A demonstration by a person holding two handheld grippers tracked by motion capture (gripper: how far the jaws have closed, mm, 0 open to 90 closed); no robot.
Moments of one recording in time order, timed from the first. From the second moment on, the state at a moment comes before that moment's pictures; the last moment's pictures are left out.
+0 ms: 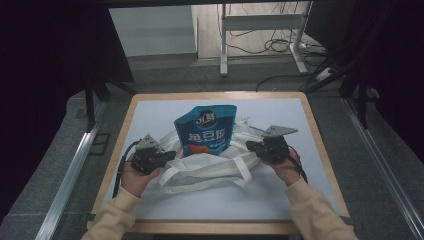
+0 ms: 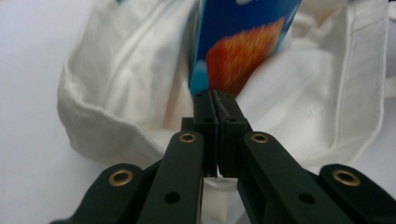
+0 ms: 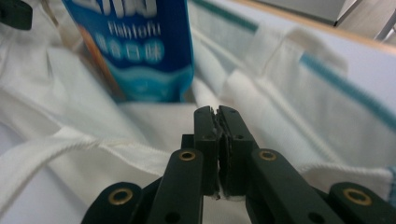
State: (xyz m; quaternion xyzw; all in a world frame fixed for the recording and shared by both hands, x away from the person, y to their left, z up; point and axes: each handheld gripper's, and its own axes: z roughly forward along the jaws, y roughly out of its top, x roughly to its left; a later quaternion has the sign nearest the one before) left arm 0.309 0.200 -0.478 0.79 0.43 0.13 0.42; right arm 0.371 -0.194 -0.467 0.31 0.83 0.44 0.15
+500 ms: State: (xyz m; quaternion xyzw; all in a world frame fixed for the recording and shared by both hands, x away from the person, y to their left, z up) left arm 0.311 0.201 -0.503 0.79 0.44 0.12 0.41; right arm 0.369 -0.198 -0.508 0.33 0.85 0.40 0.12
